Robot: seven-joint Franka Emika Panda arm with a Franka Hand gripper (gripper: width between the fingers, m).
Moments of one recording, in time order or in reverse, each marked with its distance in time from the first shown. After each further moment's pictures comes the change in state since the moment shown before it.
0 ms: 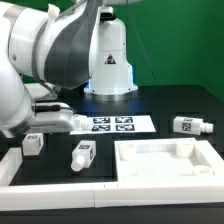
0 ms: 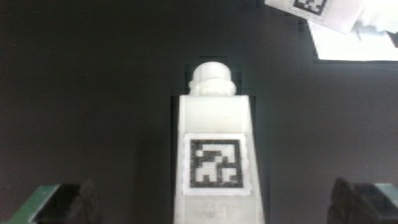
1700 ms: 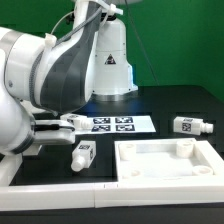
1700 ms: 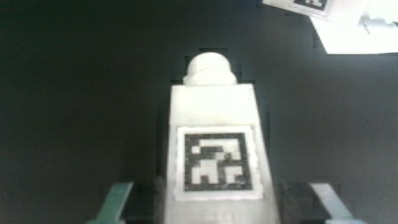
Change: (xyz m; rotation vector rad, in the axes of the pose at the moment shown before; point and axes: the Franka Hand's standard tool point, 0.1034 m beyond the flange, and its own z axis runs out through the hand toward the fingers) arm 0.004 -0.018 0.002 0.031 -0.097 0.007
